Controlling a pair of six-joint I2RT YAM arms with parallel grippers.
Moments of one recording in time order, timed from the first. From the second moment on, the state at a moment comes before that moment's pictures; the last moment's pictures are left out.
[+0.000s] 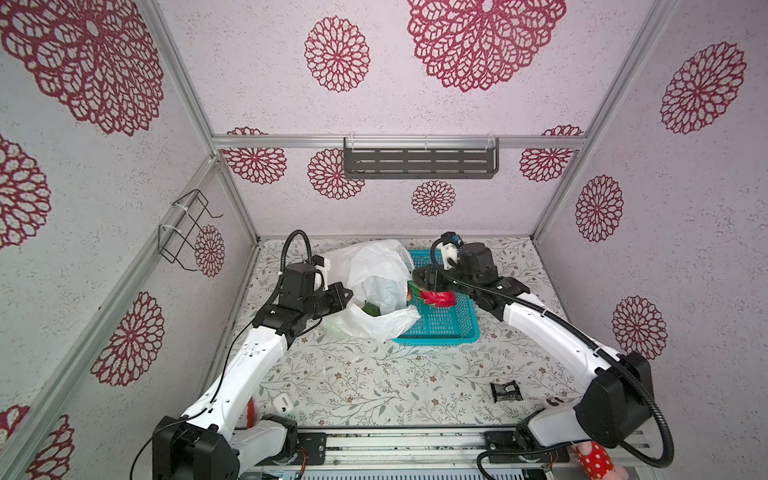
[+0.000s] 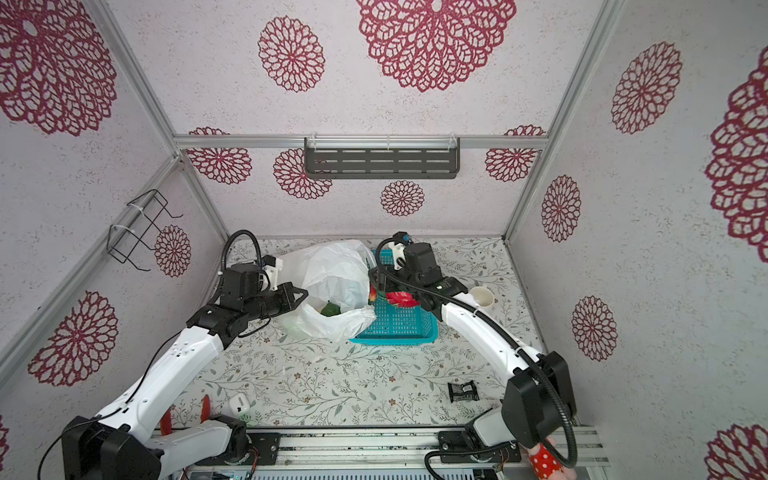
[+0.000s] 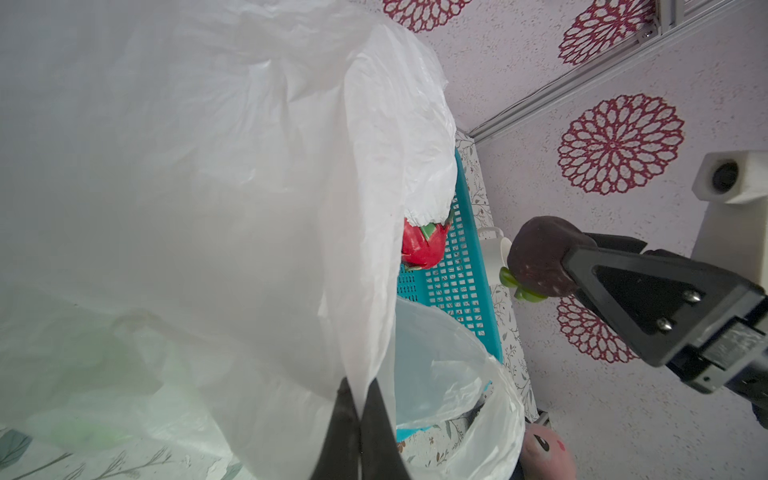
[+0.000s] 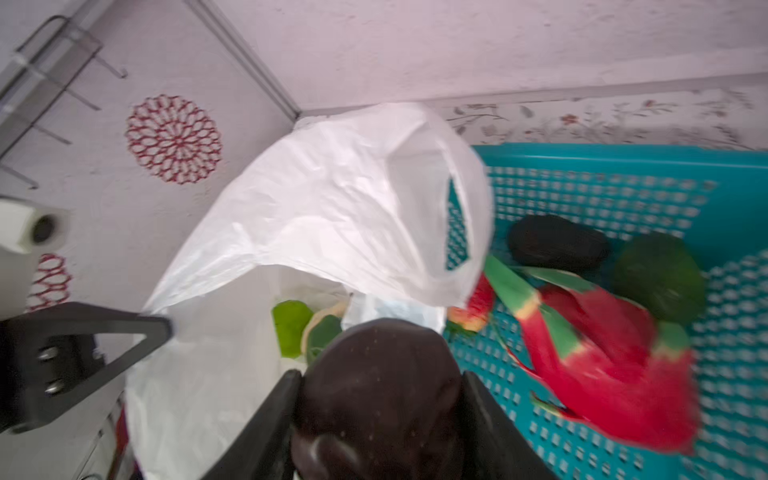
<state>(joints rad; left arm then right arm) -0.27 1.18 0.96 -0.40 0.37 -0.60 0.57 1.48 1.26 -0.29 -0.27 0.41</state>
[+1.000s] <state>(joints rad) -0.28 1.05 0.89 -0.47 0.09 -0.75 0.63 1.69 1.53 -0.39 -0.35 0.31</state>
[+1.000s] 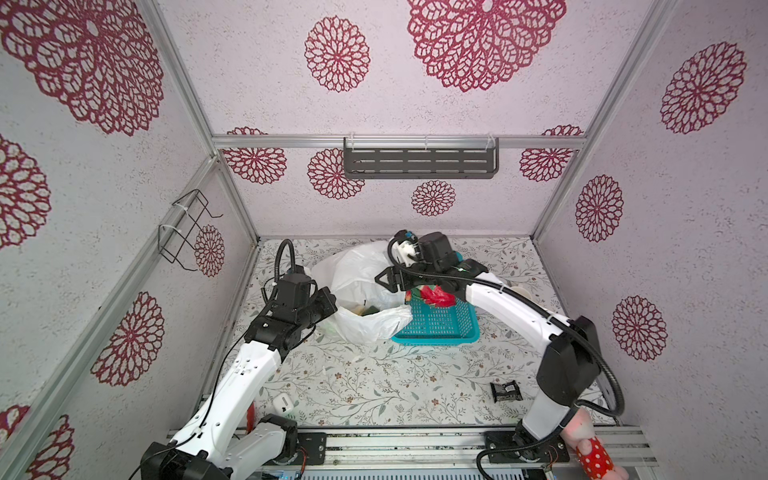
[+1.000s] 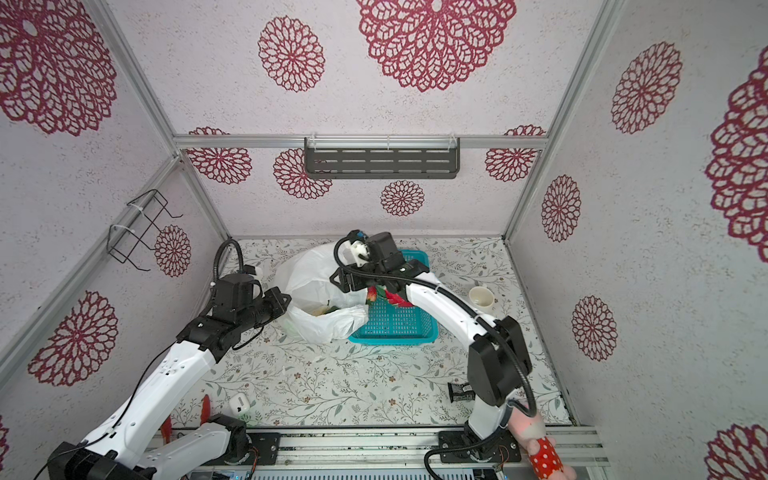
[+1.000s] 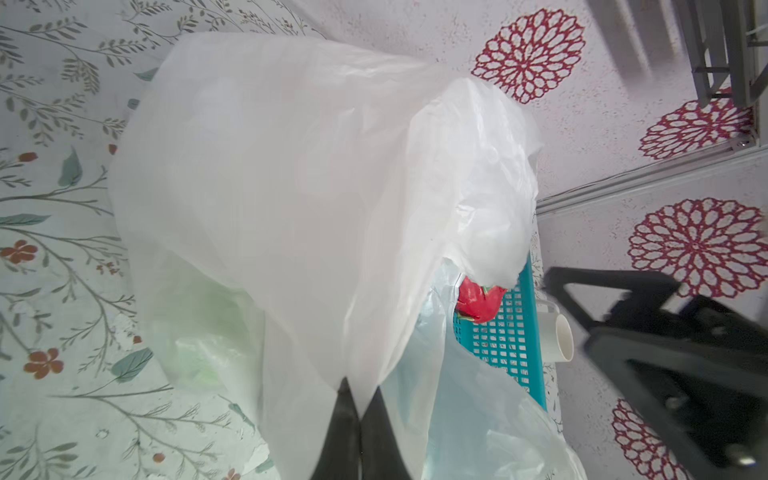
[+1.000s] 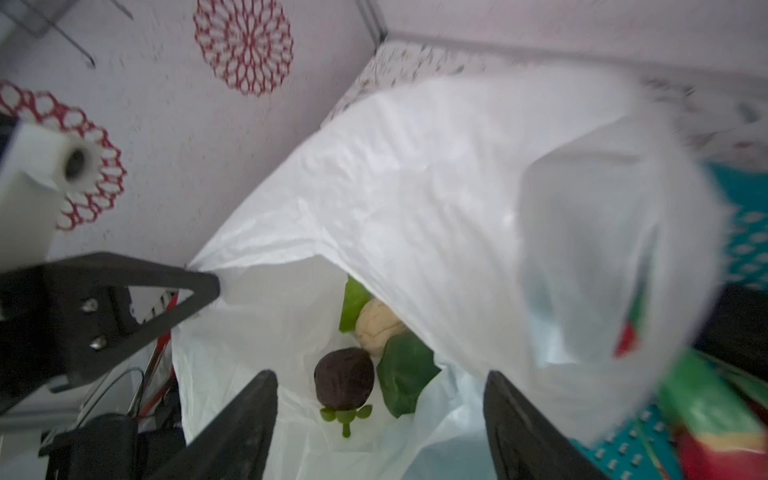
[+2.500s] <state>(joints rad) -0.38 1.10 0.89 -0.47 -0.01 -0.76 0.53 1.81 1.38 -0.76 -0.12 0.40</state>
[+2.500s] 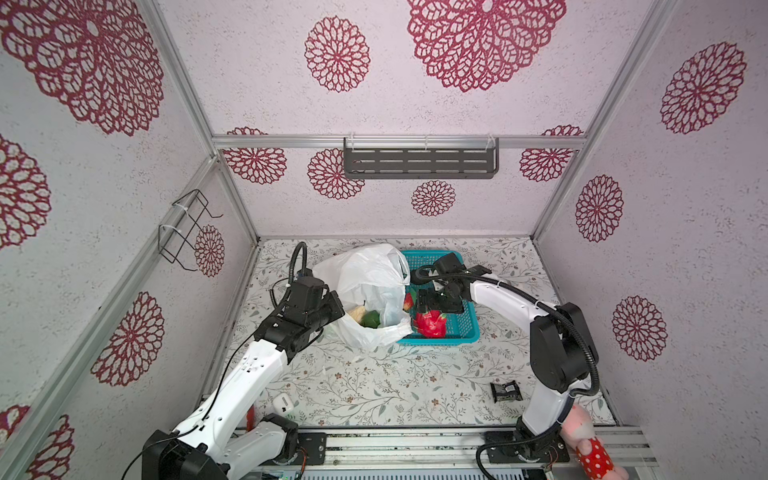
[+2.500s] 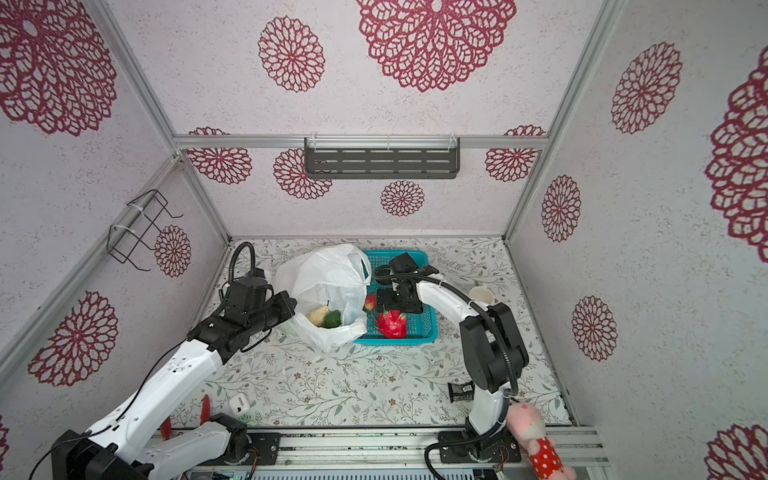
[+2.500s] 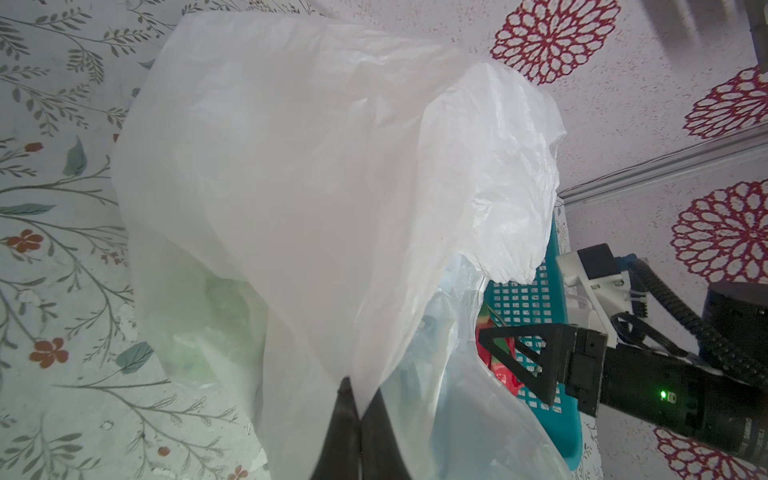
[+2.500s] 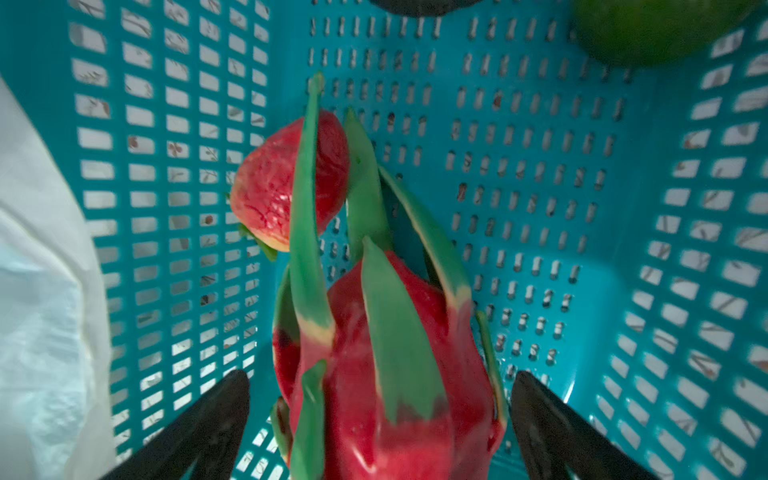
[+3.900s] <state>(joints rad) -0.40 1.14 0.96 -0.49 0.01 -0.74 0.57 1.49 1.33 -0.39 -0.34 0.34</state>
